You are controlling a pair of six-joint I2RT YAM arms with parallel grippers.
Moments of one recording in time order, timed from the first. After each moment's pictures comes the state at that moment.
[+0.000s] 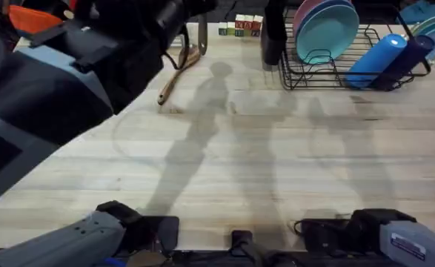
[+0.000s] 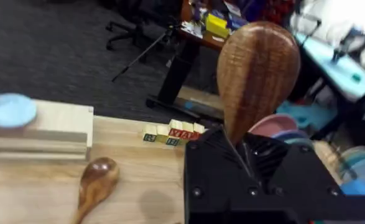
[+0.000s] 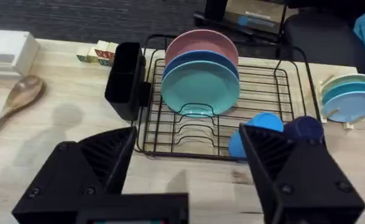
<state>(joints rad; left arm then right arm) -0.43 1.24 1.01 0.11 -0.18 -0.44 0.01 1.14 1.44 -0.80 0.01 -0.06</state>
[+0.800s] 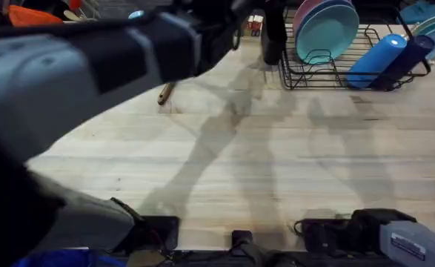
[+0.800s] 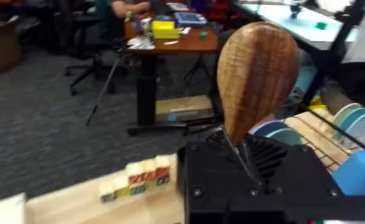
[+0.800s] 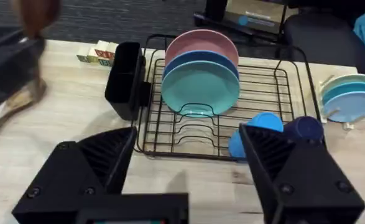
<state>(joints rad) -0.58 1.64 1.23 0.37 -0.11 -0.12 0.01 1.14 1.44 -0.80 0.01 -0.06</state>
